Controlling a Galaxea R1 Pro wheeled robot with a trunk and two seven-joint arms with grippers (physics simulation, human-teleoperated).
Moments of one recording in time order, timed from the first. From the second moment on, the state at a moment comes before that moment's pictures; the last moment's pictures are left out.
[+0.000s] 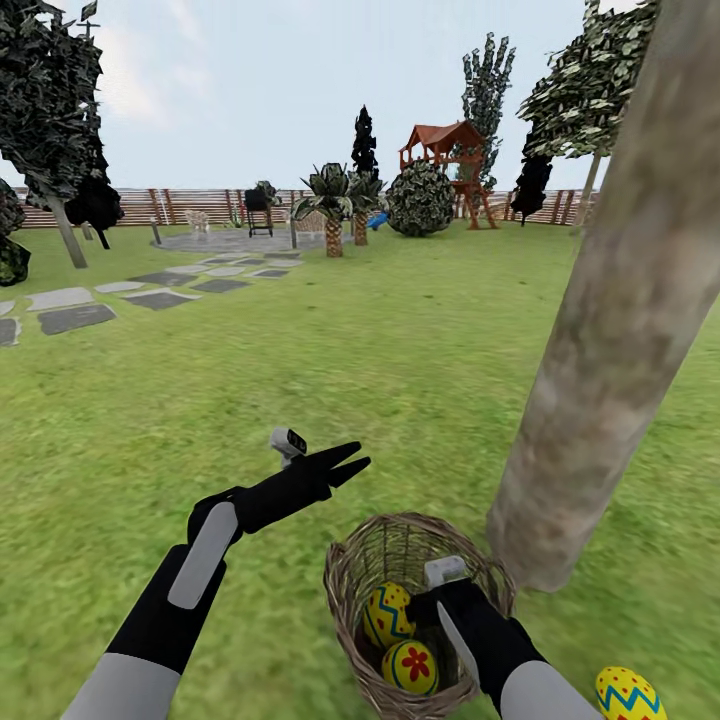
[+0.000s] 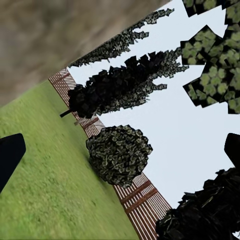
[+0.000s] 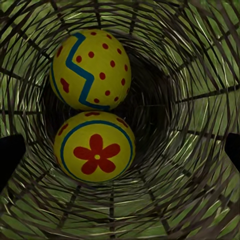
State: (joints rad) left arm -0.53 -0.03 -0.14 -1.29 0.97 0.89 -0.84; right arm -0.57 0.12 0.14 -0.55 0.09 0.55 -0.01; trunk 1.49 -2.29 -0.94
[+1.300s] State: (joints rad) left arm -0.53 -0.04 -0.14 -1.29 0.97 0.88 -0.84; right arm -0.57 0.12 0.21 -0.55 0.08 0.51 -0.01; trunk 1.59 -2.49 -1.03
